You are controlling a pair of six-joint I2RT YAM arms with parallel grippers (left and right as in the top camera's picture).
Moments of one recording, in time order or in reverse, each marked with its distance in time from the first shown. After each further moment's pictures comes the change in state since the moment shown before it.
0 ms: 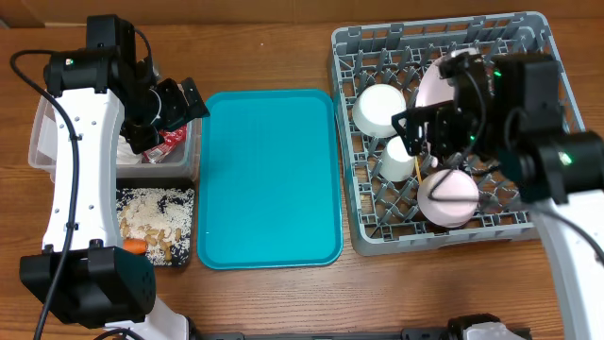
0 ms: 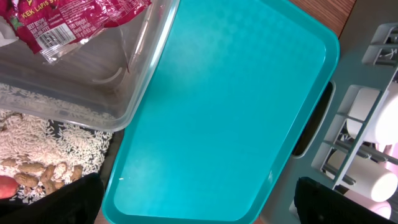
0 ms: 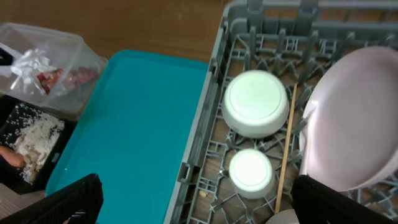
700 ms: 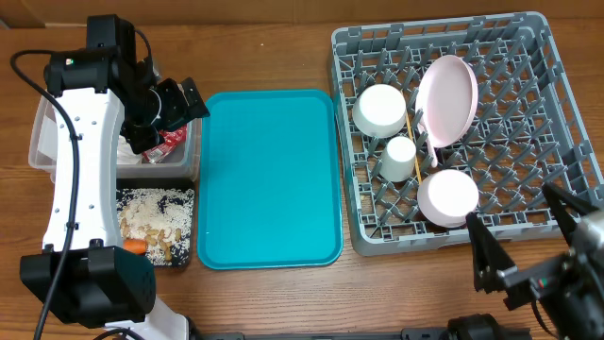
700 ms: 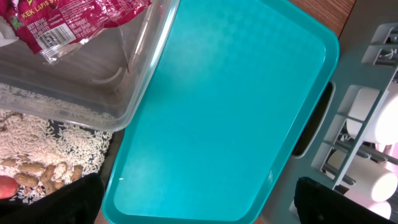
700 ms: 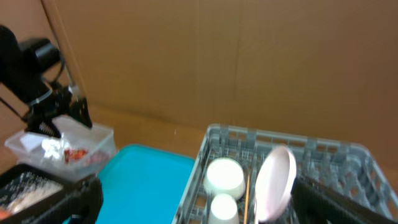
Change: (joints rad) left arm 0.000 0.000 0.000 0.000 0.000 0.000; right arm 0.000 -0.756 -0.163 0.071 0.107 -0.001
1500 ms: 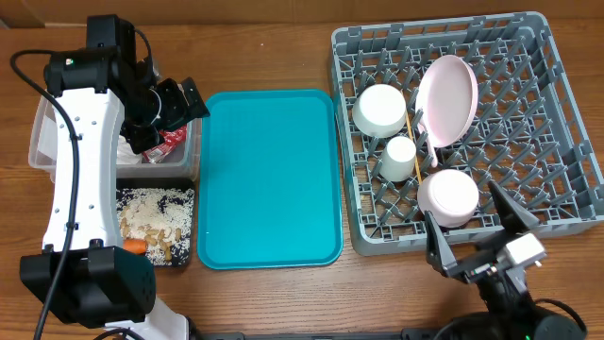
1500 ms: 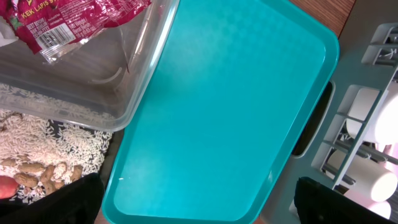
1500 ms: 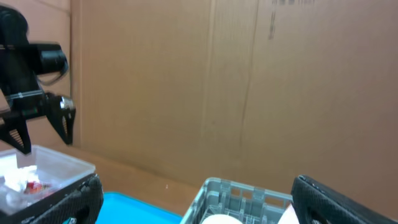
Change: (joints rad) left arm 0.000 0.000 0.000 0.000 0.000 0.000; right arm -0.085 -0.519 -0.990 0.900 -0.138 0.021
